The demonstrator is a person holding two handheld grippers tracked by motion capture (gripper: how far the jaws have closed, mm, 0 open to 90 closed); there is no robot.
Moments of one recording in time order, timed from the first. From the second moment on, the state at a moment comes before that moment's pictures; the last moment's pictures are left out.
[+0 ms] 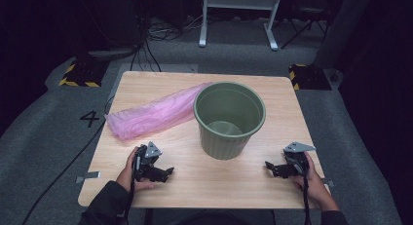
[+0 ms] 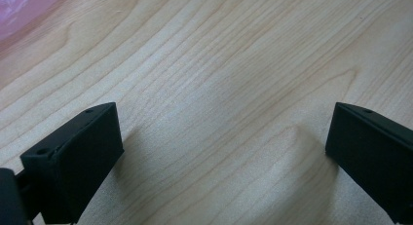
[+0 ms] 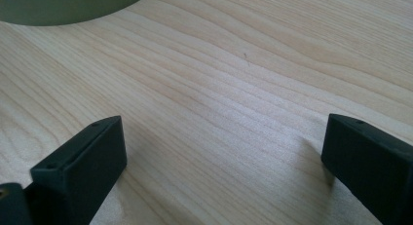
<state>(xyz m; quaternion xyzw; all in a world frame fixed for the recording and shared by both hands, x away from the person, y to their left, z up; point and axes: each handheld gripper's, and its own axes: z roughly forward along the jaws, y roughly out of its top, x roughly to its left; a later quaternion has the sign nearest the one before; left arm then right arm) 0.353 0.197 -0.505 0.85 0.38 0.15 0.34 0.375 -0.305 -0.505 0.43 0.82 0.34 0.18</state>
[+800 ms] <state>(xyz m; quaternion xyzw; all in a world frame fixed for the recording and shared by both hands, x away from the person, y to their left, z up) 0.361 0.179 -0.505 0.86 0.35 0.14 0.34 0.375 -0.307 -0.504 0.41 0.82 0.35 0.18</state>
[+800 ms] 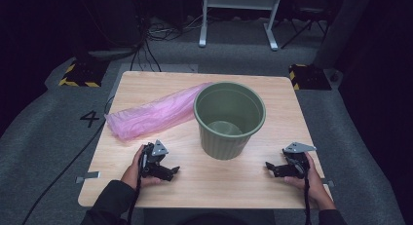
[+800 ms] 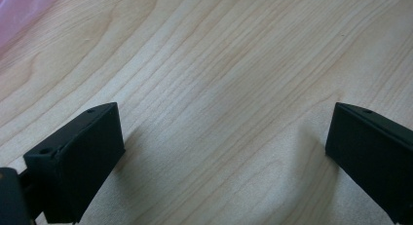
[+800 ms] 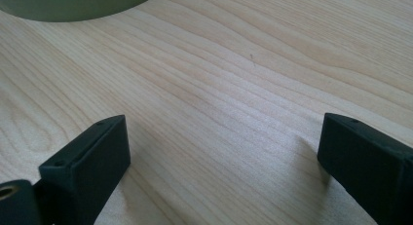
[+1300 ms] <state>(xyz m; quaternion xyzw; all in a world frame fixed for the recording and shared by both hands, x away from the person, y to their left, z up) 0.370 0.142 -0.505 0.88 0.31 0.12 0.35 0.376 -0.307 -0.504 0.40 0.83 0.35 0.17</state>
